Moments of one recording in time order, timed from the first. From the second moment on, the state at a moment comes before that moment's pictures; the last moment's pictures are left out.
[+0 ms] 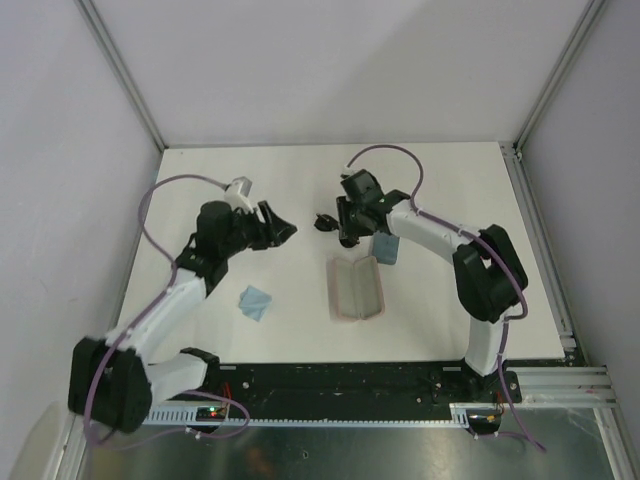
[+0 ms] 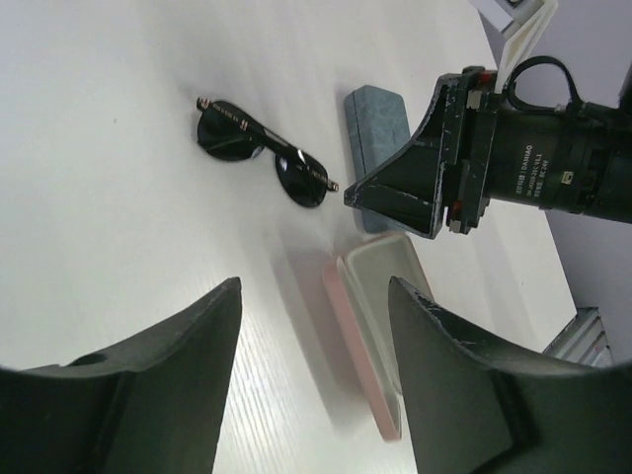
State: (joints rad) left arm -0.31 1.19 0.75 0.04 0.35 -0.54; right arm 0.61 1.90 1.45 -0.48 0.04 0.44
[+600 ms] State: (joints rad) left arm -0.31 0.61 0.32 -0.36 -0.01 -0.92; right arm 0.94 1.68 1.29 -0.38 0.09 0.53
